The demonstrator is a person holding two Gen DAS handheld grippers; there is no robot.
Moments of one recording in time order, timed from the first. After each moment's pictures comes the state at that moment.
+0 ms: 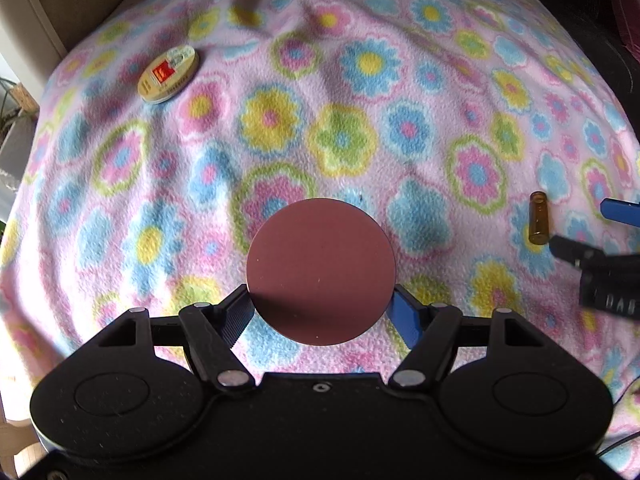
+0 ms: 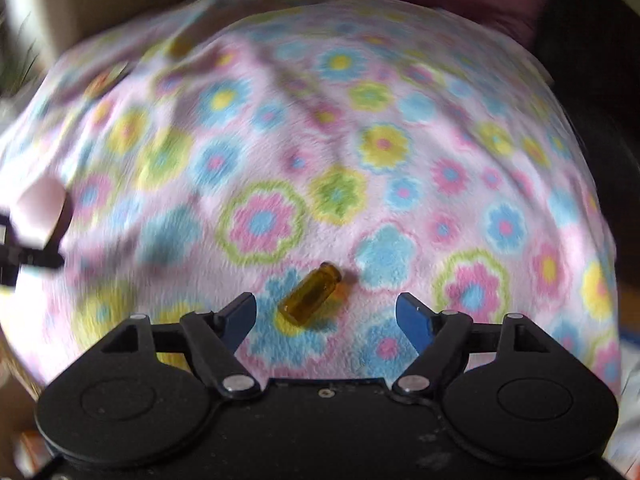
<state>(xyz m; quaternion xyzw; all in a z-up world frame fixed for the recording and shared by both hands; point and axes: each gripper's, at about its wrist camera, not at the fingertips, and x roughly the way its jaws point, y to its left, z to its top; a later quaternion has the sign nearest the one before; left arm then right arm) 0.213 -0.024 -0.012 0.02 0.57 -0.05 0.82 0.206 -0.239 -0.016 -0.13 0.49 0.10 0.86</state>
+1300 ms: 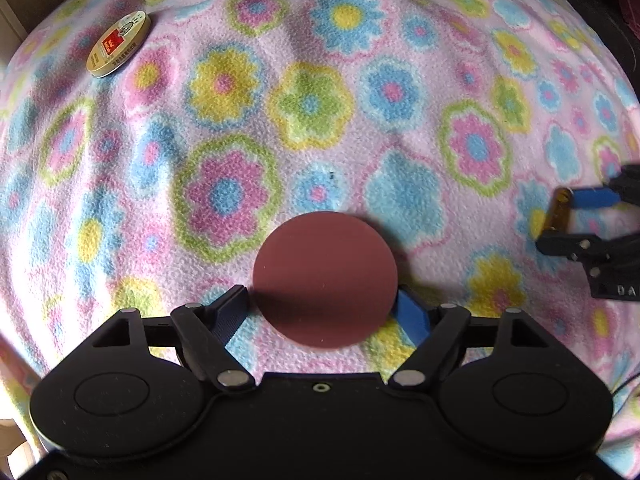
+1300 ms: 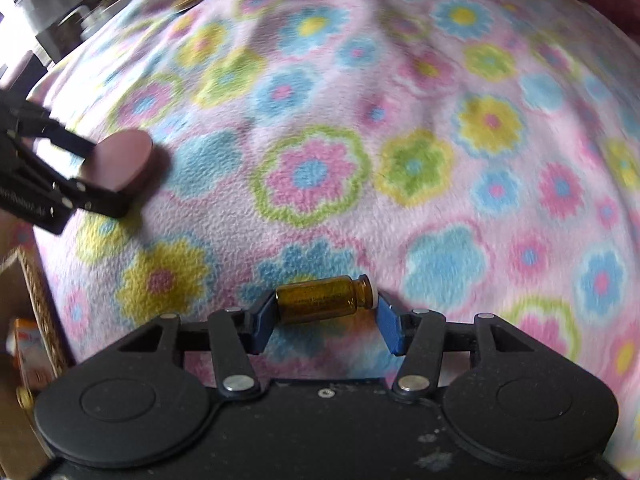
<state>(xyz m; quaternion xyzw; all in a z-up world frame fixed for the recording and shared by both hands) 0.235 -0.041 -0.045 0.02 0.60 -0.07 0.80 0.249 -0.262 -0.057 -0.13 0.56 0.26 0.78</state>
